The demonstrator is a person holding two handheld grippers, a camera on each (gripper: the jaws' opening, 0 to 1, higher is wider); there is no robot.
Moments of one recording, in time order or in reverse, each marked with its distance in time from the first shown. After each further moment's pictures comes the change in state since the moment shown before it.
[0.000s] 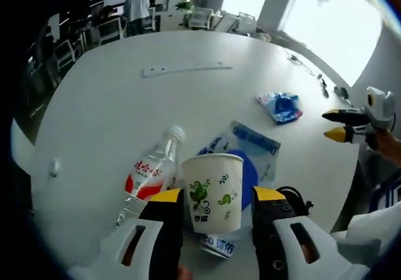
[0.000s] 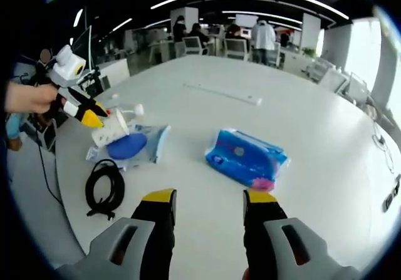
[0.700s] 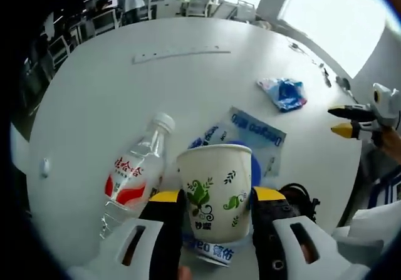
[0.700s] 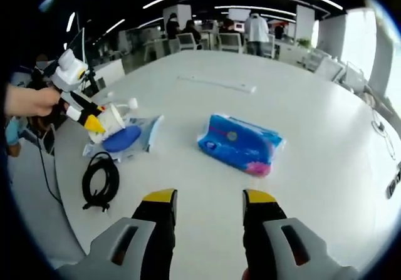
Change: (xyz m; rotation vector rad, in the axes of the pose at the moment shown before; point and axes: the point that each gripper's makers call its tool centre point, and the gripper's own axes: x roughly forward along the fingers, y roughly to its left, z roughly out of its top) left arm 0.026 -0.007 -0.011 0.014 0.078 -0.003; right arm -0.001 -0.012 -0.025 0.054 0.032 -0.006
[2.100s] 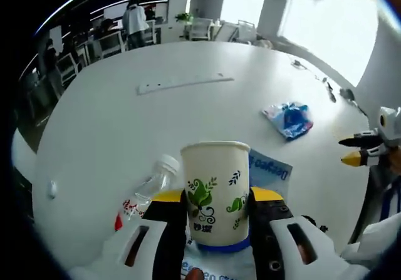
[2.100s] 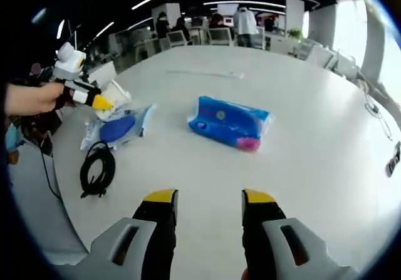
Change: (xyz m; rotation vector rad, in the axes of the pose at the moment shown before) left arm 0.006 0.007 0.053 0.026 -0.200 0.069; right arm -0.016 -0.012 -0.033 0.075 0.019 -0.035
